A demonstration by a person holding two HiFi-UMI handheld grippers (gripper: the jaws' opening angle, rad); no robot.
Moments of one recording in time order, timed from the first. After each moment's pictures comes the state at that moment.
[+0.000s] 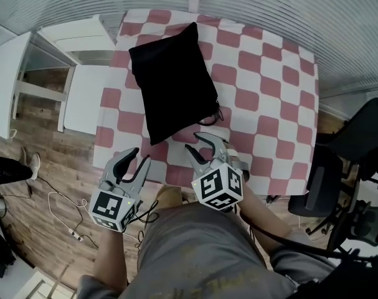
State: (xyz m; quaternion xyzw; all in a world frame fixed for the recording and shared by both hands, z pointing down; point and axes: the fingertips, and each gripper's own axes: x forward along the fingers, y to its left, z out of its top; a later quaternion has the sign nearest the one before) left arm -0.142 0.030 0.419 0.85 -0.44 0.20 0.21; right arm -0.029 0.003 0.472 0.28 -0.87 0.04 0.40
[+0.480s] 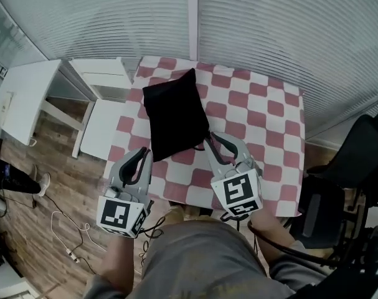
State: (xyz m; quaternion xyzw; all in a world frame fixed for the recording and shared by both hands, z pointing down) left arm -0.101 0.009 0.269 0.83 -0.55 0.09 0.05; right arm 0.034 -0.040 0.313 0.39 -0.89 -0.04 0.23
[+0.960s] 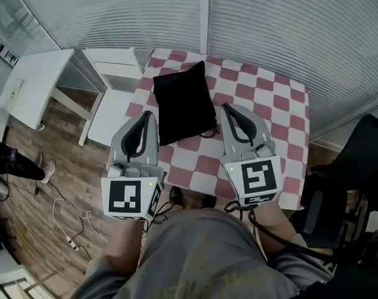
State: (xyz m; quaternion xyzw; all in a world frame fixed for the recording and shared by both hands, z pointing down) left arm -0.096 0.001 0.180 0.77 -0.63 0.05 -0.03; right arm 0.043 -0.041 0.212 0.45 -0.89 -0.07 0.10
